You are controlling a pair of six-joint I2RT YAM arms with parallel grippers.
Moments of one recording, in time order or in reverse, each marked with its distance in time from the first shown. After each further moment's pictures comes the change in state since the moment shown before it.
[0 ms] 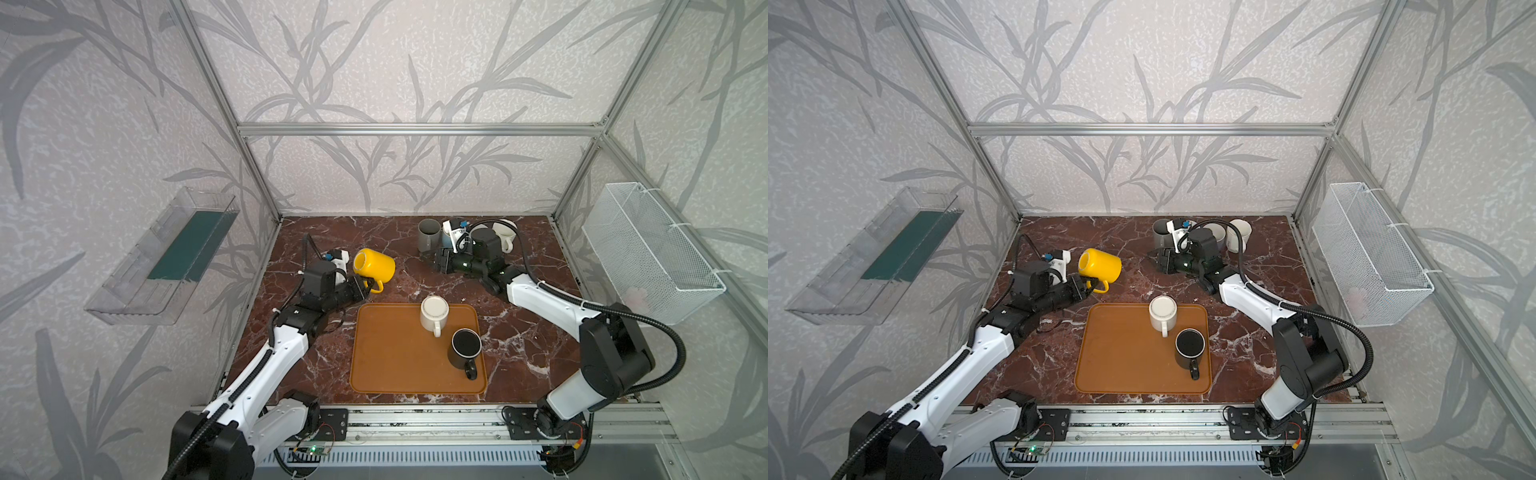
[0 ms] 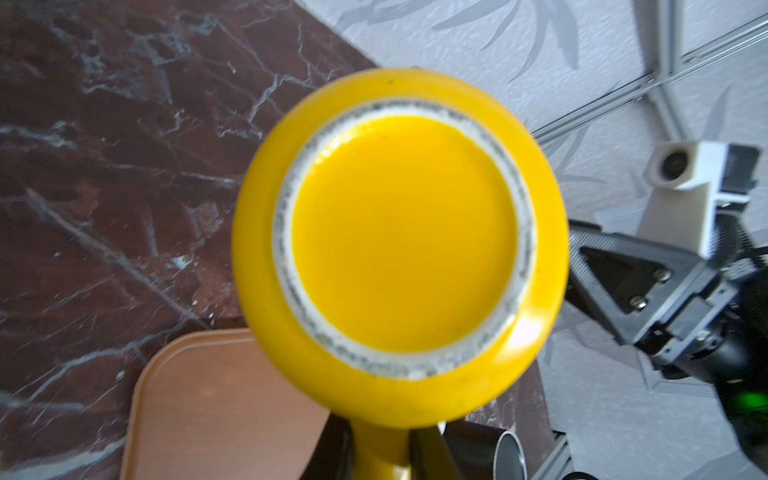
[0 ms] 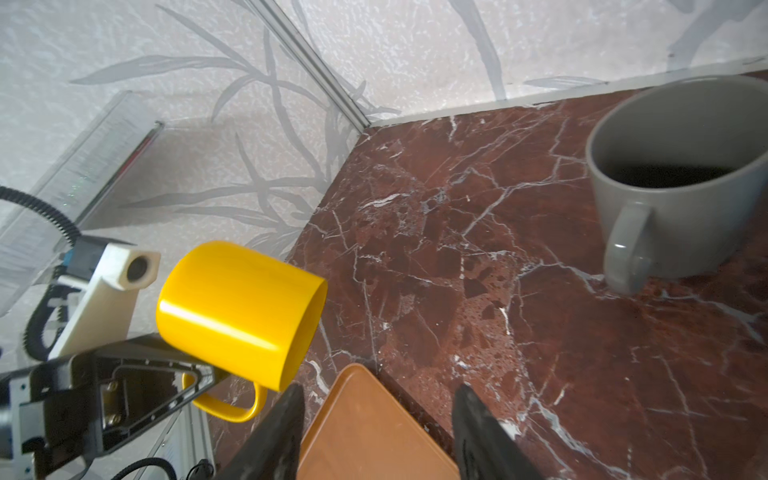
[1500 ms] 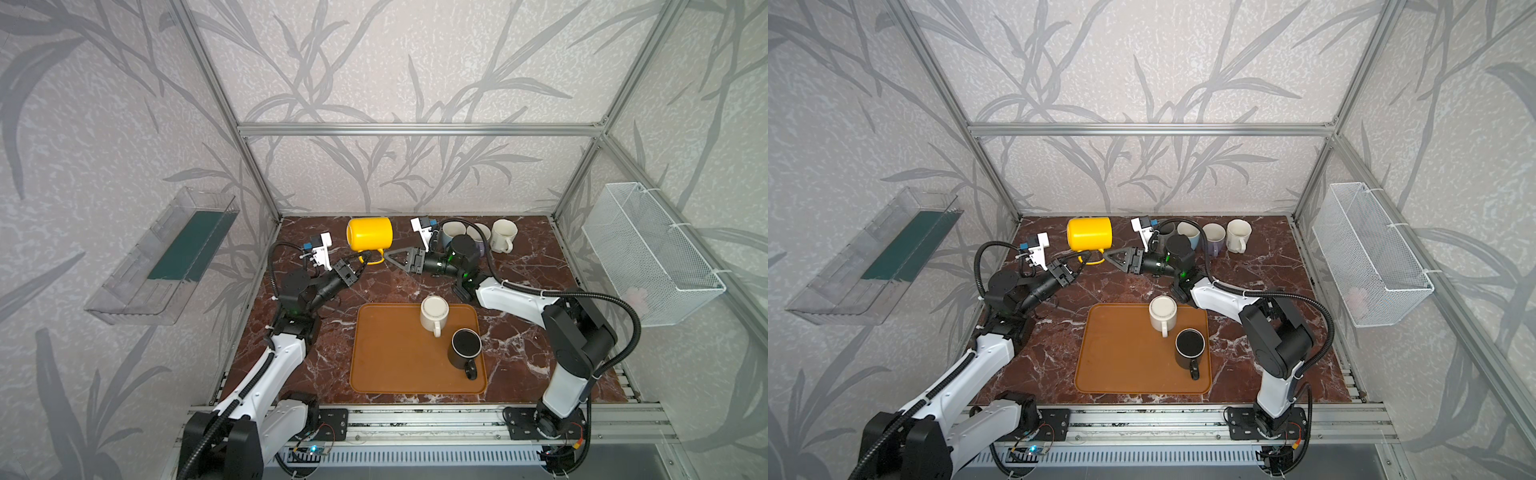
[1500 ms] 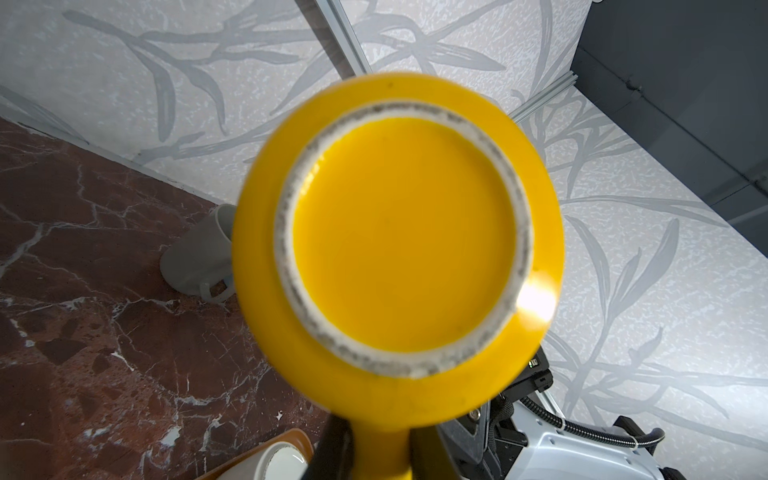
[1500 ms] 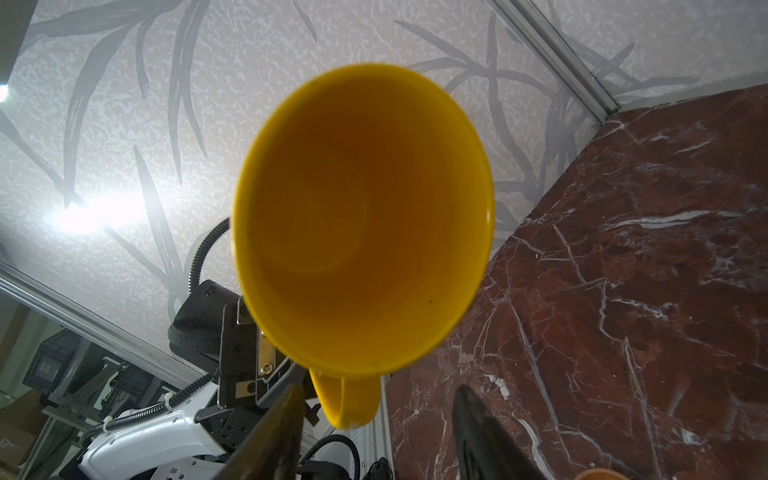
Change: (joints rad) left arm 0.110 -0.014 -0.168 0.779 0.257 -0.330; right arm 0.174 0.189 0.066 0.608 -0.239 0.445
